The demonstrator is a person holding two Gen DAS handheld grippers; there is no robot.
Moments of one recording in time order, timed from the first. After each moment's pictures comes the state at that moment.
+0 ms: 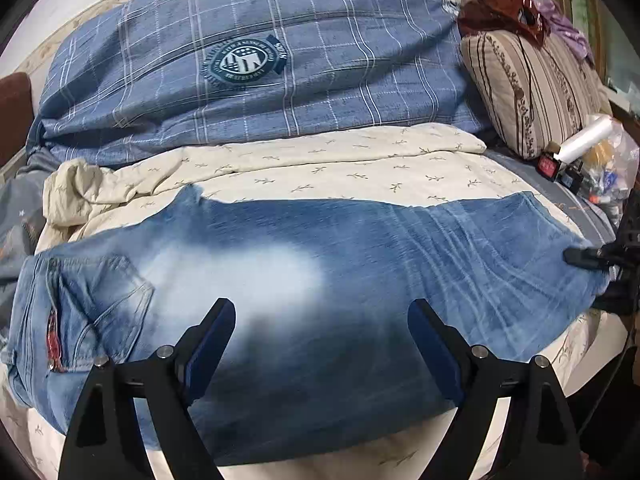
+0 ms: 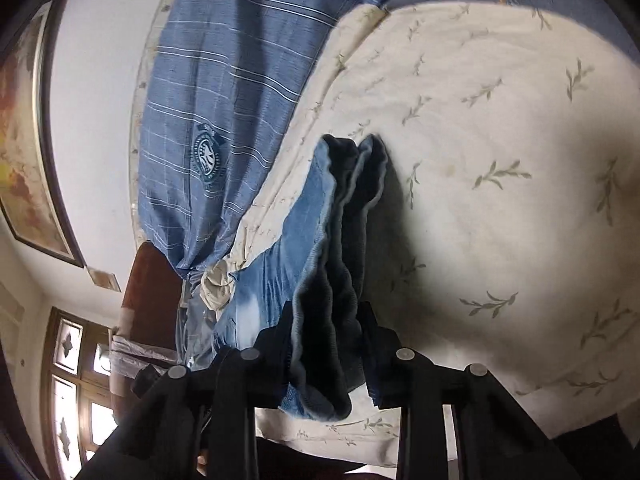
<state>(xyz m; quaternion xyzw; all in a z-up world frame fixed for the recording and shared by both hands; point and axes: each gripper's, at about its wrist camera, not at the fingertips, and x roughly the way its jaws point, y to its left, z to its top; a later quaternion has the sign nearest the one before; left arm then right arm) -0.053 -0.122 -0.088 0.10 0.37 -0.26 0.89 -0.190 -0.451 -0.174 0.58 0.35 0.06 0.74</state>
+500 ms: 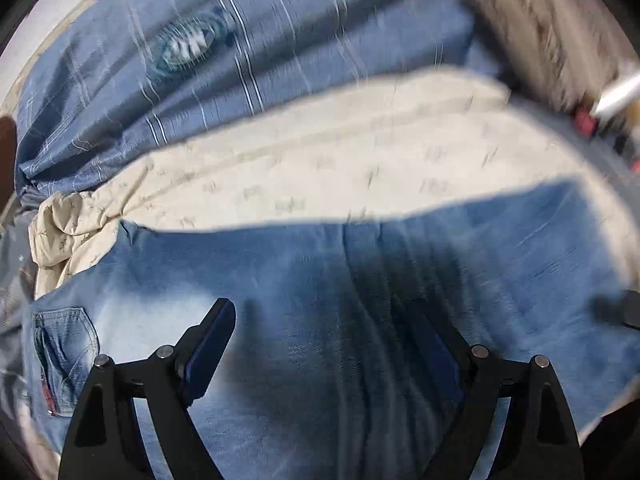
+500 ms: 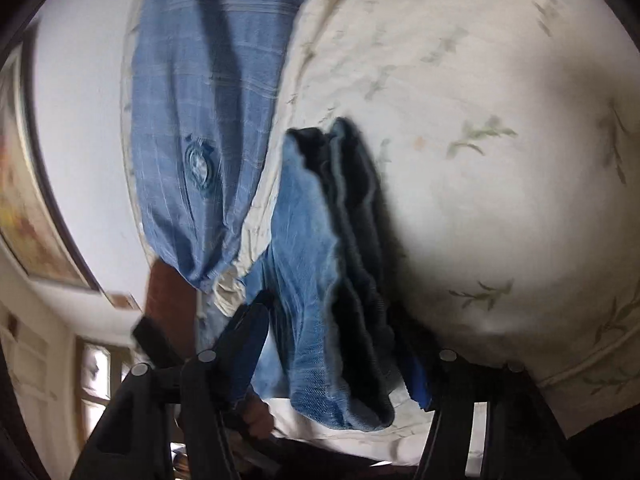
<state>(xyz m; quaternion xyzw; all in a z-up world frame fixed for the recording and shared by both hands) -0.023 -0.235 -0.116 0.20 0.44 -0.20 0.85 -0.188 -0.451 -0.191 0.61 0.35 0.07 0.71</state>
